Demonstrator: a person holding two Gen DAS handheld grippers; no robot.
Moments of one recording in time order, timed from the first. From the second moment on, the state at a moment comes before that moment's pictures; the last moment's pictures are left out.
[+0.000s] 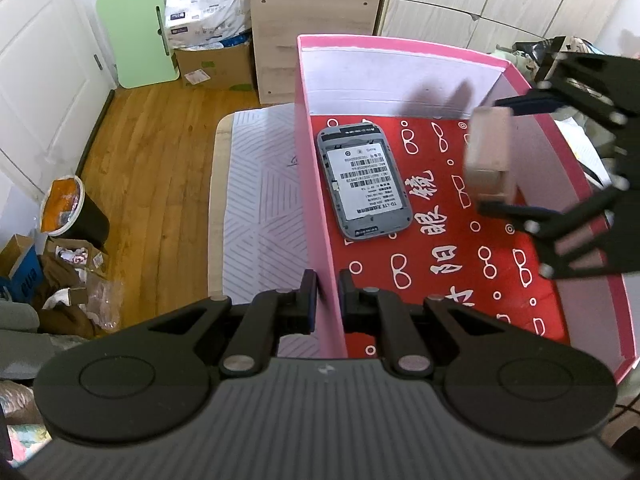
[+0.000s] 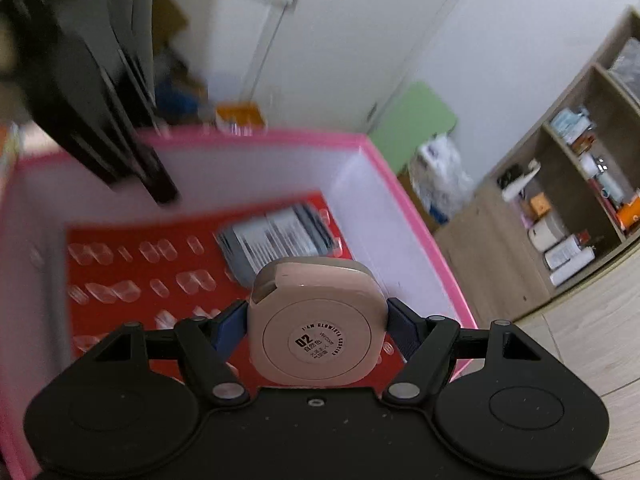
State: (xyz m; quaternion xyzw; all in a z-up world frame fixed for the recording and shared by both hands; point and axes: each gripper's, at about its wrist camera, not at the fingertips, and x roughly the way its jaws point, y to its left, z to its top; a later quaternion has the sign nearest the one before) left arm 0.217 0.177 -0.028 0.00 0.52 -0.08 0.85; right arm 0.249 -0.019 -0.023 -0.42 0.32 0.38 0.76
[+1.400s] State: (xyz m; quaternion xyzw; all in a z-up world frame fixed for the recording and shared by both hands) left arm 0.214 0.172 -0.023 0.01 0.52 -0.07 0.85; right arm 0.219 -0.133 0.046 -0.12 0.33 0.32 0.88
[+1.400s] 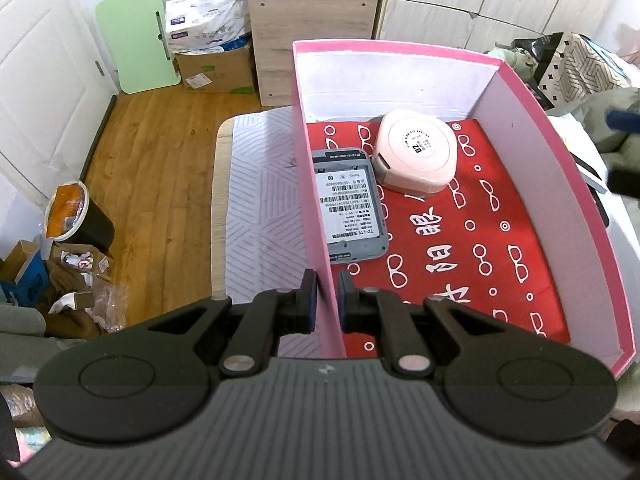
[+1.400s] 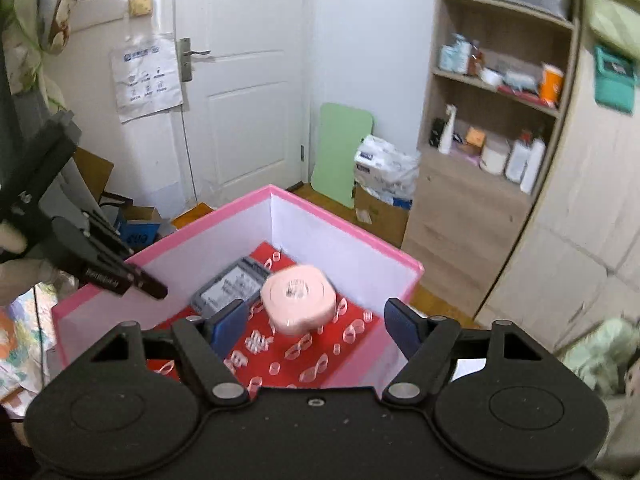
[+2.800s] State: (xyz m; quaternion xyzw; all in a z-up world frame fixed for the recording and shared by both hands) left arm 0.221 0.170 -0.019 0.00 0.54 -0.05 0.84; right arm 0.149 -0.227 -0.076 -0.10 0.48 0.19 0.85
